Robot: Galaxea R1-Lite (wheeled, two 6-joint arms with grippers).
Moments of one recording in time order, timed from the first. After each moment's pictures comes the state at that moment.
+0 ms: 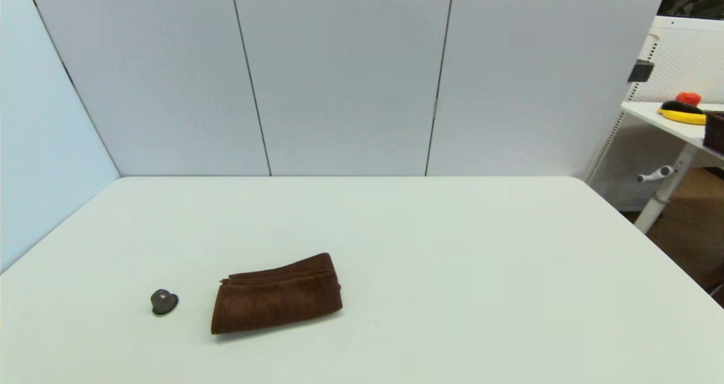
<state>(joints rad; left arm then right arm) 0.00 0.00 0.00 -0.01 0.02 -0.04 0.00 0.00 0.00 0.00 -0.04 0.07</state>
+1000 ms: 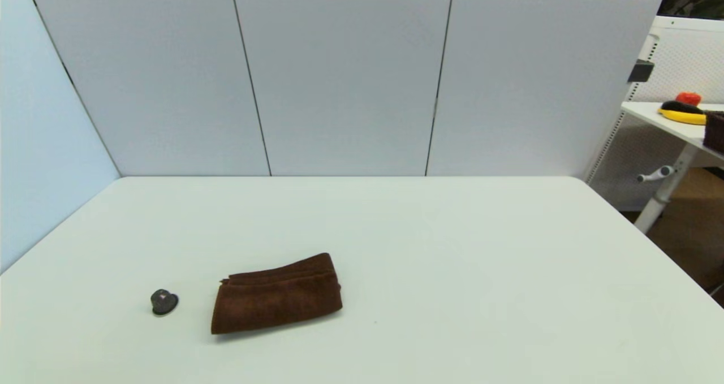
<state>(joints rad) 0.00 0.00 0.00 0.00 0.03 -0.06 0.00 0.00 0.00 0.00 -0.04 0.06</state>
